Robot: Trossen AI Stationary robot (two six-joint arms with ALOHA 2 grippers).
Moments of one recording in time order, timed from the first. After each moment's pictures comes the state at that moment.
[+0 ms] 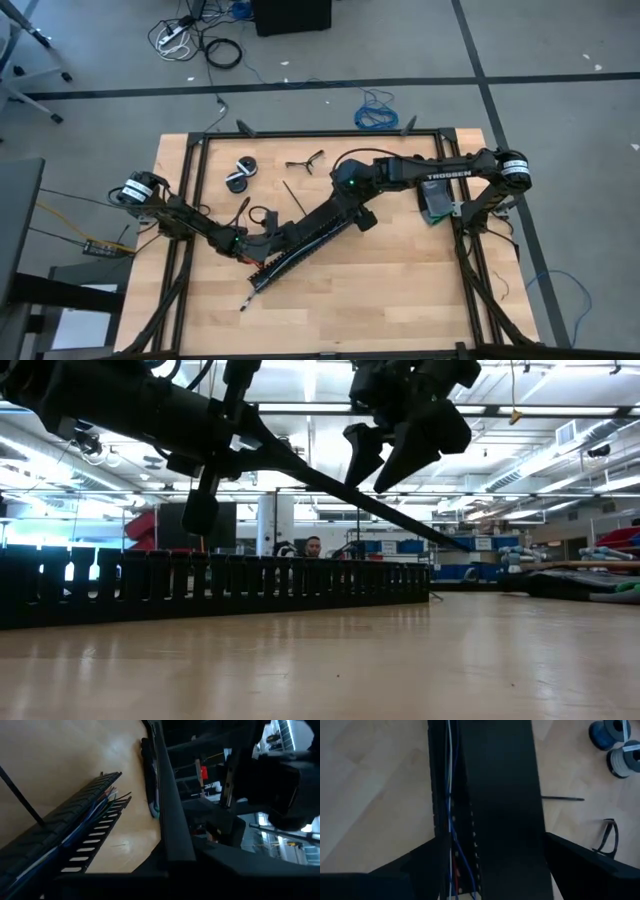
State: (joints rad) left arm -0.38 1.65 0.62 0.81 -0.82 -1.54; right arm -0.09 1.62 1.26 -0.55 -0.08 -0.65
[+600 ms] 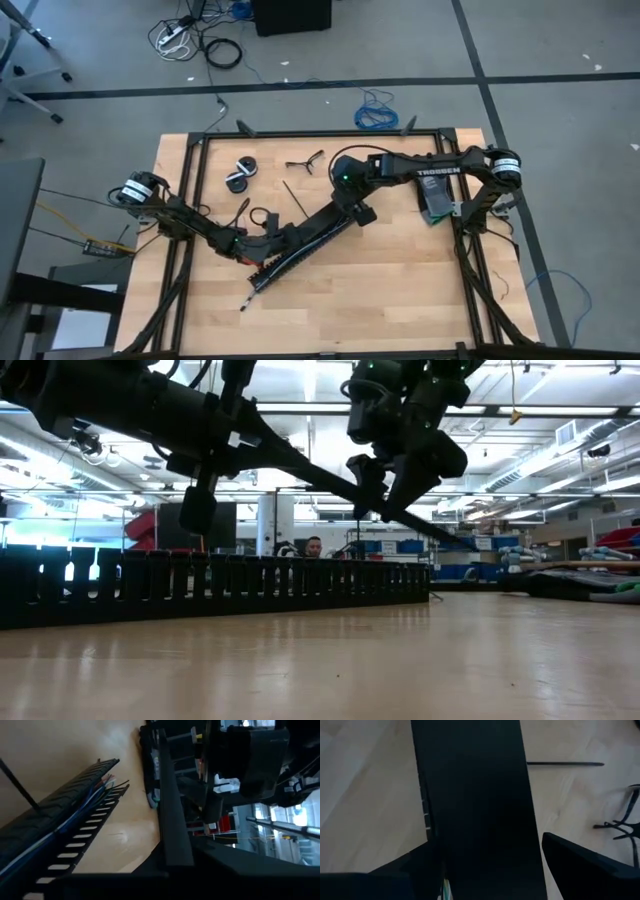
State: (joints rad) left arm -0.39 1.65 0.62 0.82 -0.78 -1.56; right arm -0.16 1.68 1.26 -0.59 -0.10 -0.64
